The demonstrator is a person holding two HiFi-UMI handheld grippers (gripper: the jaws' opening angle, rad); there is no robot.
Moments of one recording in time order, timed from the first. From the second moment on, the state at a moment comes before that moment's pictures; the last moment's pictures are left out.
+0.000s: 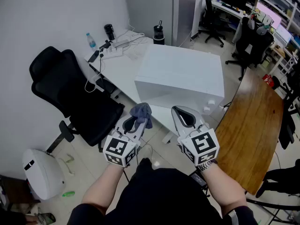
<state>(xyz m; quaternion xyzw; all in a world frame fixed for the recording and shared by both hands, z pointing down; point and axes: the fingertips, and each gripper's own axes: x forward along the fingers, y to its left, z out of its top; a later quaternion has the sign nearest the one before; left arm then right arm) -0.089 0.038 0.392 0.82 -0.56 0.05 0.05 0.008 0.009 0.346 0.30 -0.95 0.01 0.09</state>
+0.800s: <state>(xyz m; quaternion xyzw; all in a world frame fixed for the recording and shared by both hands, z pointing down) -0.239 -0.121 0.492 0.81 -0.56 0.09 0.10 -0.111 -0.136 0.368 0.31 -0.94 0.02 0.12</state>
